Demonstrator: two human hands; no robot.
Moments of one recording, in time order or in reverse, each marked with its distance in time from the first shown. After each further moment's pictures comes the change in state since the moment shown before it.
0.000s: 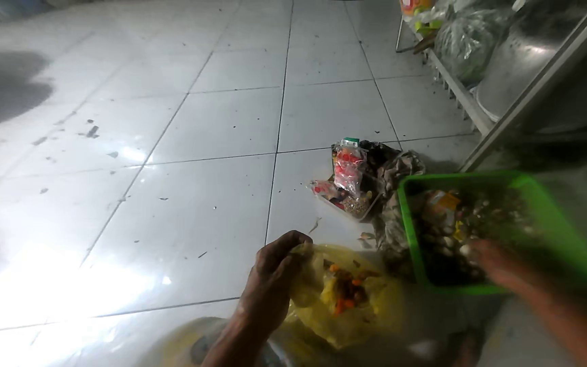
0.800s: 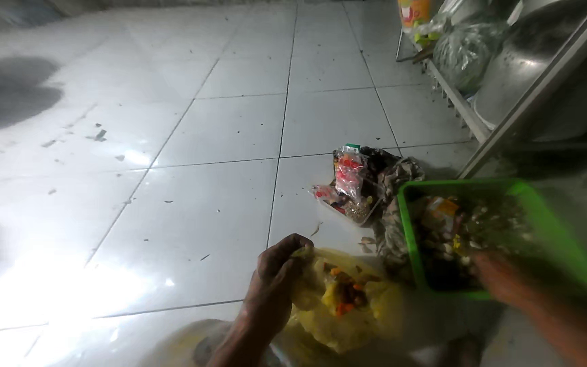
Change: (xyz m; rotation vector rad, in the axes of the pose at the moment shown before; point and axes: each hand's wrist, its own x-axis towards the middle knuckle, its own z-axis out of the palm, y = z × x) left_hand -0.003 0.000 0.000 -0.011 0.041 0.020; right_hand -0.014 -0.010 0.005 -0.274 -0.032 -0.002
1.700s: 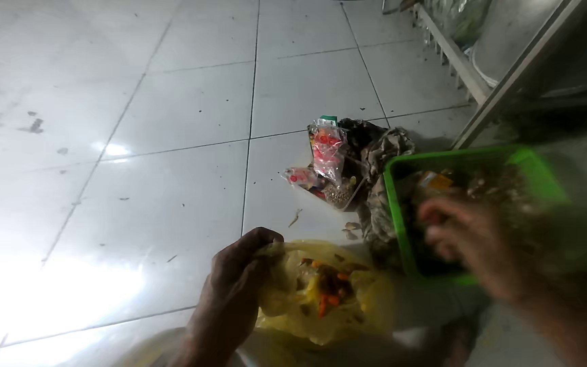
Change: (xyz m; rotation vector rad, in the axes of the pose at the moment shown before) left_hand 0.008 -0.003 0.003 0.187 0.010 0.017; right_hand -0.032 -0.057 -0.024 0.793 0.445 -0.536
